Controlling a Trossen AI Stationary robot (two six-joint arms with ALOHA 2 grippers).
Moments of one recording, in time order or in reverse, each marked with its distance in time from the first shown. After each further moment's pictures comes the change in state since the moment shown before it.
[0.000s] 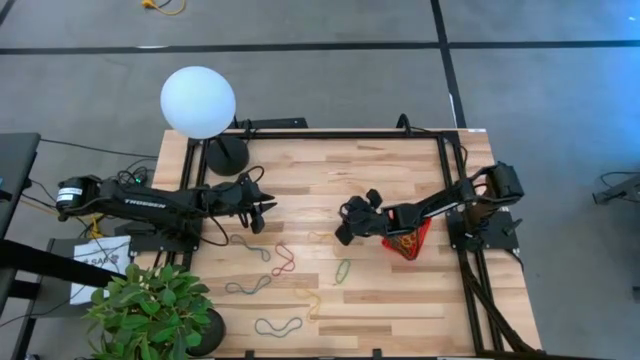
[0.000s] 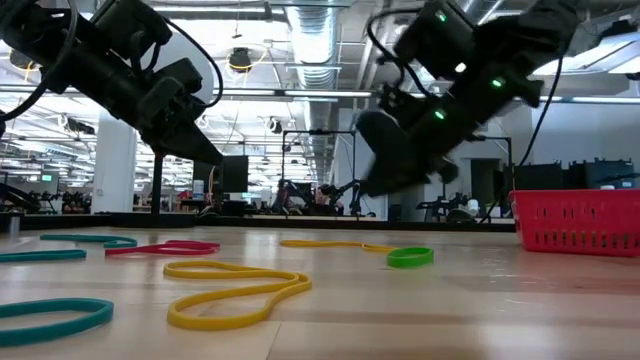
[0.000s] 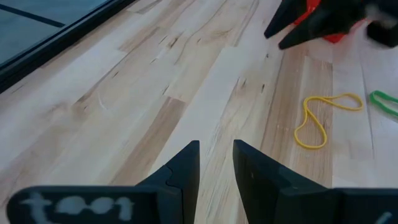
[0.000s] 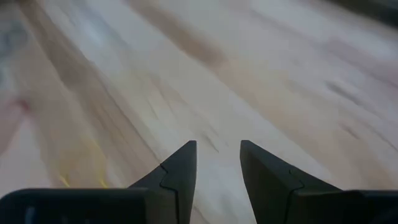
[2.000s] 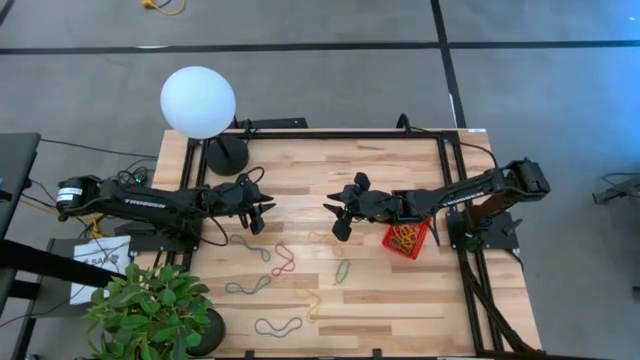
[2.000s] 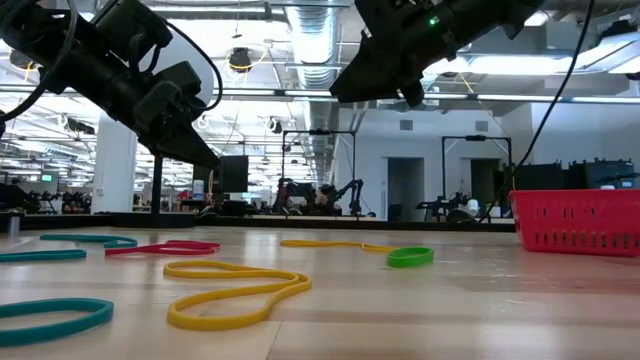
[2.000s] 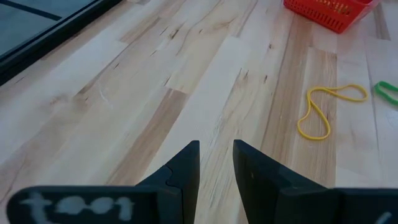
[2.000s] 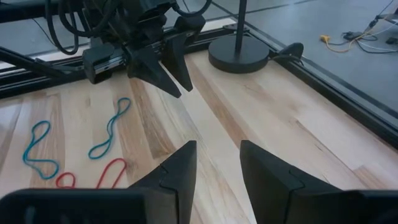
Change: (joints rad) left arm 0.000 0.000 0.000 -0.027 0.000 0.000; right arm -0.009 -0.212 0.129 -0.019 -0.155 -0.321
